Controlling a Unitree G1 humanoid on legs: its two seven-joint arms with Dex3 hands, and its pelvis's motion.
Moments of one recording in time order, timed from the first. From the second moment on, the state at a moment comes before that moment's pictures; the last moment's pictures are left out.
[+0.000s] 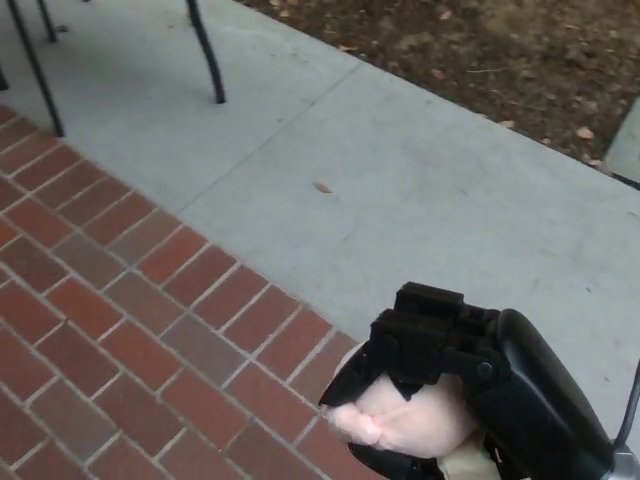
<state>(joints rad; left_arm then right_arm) 0.26 0.45 0.32 0.84 -0.06 -0.14 0.03 0.11 -0.32 0.34 -0.48 -0.41 -0.43 0.03</state>
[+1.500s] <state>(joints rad) 0.28 0.43 0.32 0.94 -0.06 -0.17 0.02 0.00 -0.35 0.27 -0.37 -0.42 -0.40 0.09</state>
